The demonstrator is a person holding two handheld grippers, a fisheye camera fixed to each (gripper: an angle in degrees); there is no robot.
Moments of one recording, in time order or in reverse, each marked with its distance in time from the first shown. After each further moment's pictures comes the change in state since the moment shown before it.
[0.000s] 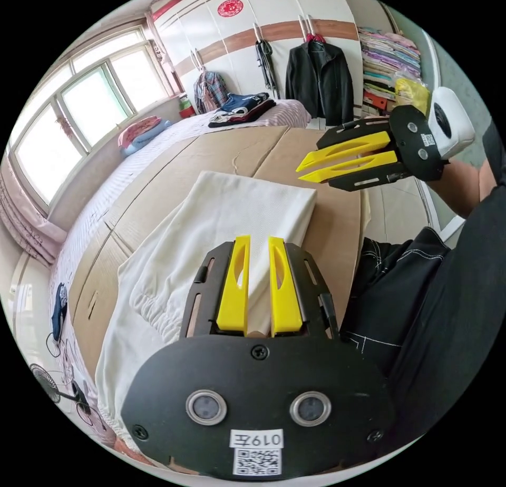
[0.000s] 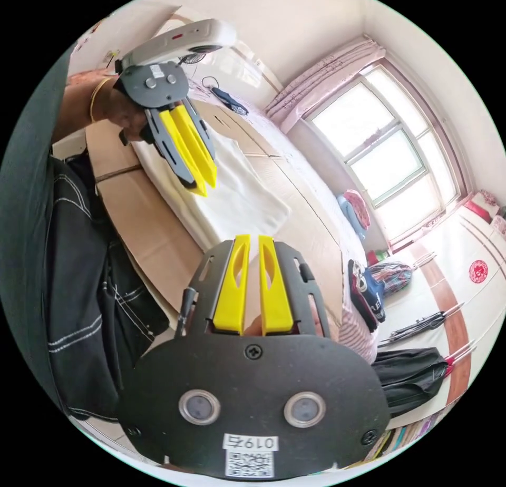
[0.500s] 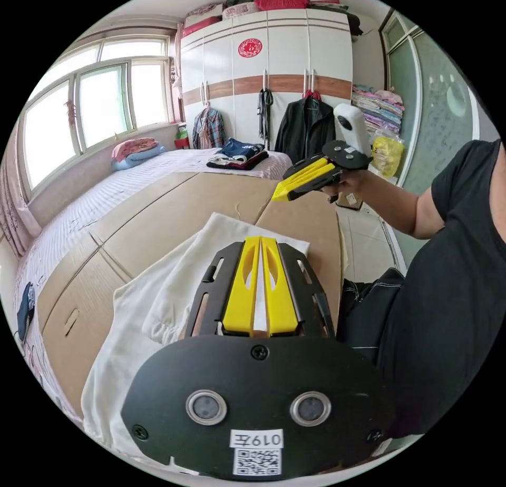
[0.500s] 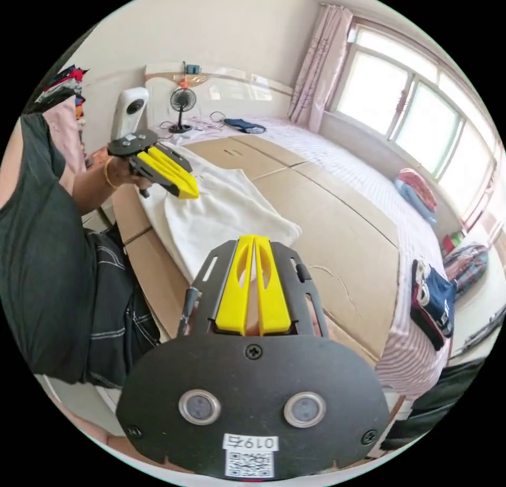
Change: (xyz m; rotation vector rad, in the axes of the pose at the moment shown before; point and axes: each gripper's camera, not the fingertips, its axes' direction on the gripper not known) left arm -0.177 0.017 0.022 0.282 0.191 -0.078; right arm 0.148 -0.033 0.207 0.049 -0.522 0.116
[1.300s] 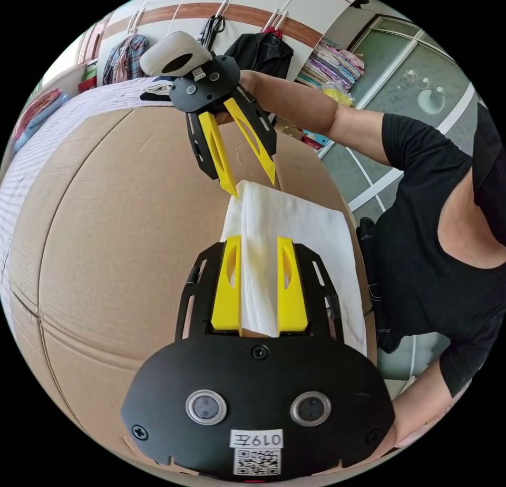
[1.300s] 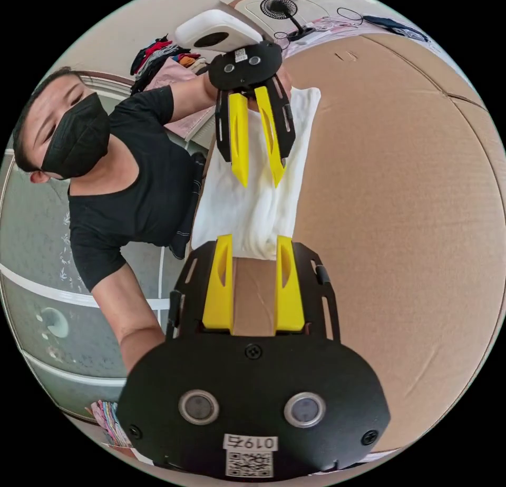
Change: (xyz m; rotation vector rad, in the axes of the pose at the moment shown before) left arm -0.323 -0.054 0.253 -0.413 0.552 0.150; right arm 0.214 -0.203 0.479 -0.551 -1.084 -0.411
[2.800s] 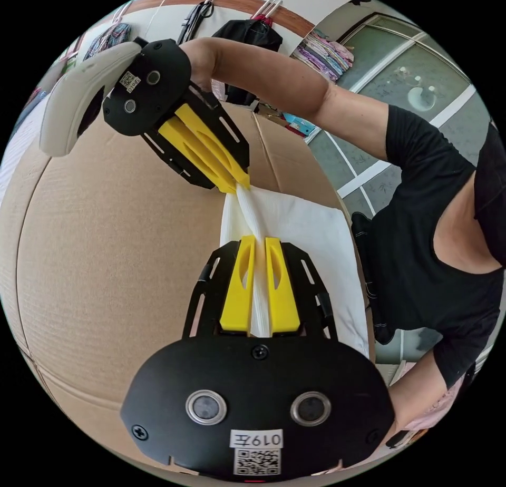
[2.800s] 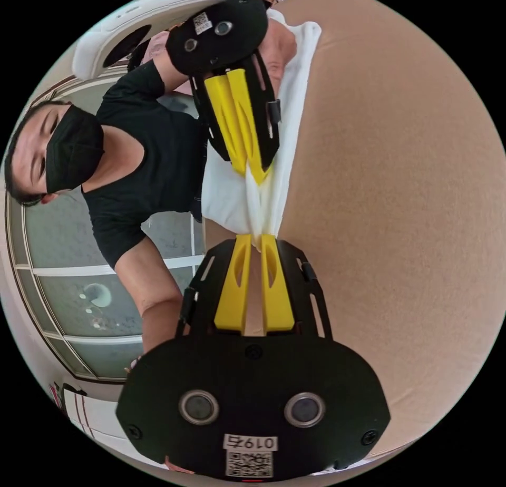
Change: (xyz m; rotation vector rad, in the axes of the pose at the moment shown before) left arm -0.169 -0.010 0.058 -0.068 0.137 0.036; right arm 0.214 -0.240 0.089 -0.299 -0.237 0.018
